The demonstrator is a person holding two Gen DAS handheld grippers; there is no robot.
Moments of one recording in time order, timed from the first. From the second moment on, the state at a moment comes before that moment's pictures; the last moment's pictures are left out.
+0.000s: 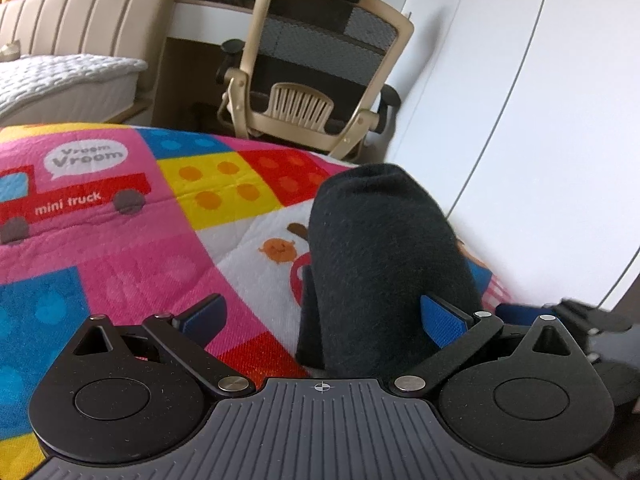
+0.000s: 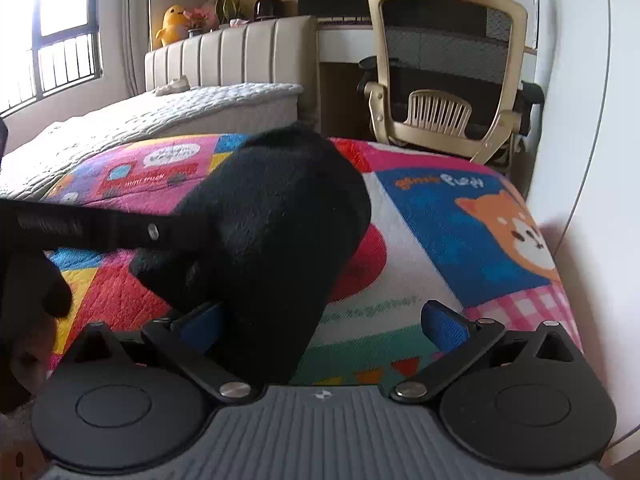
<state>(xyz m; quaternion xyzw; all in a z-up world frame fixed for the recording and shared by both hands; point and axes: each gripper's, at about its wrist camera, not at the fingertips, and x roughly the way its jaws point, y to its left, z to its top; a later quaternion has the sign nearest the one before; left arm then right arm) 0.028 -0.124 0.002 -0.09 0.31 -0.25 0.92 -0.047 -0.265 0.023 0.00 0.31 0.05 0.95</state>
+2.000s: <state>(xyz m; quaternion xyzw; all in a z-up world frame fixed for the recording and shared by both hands) 0.052 -0.100 0.014 -0.11 0.31 -0.23 0.92 0.026 -0.260 0.040 0.07 0.25 -0.09 0.96</state>
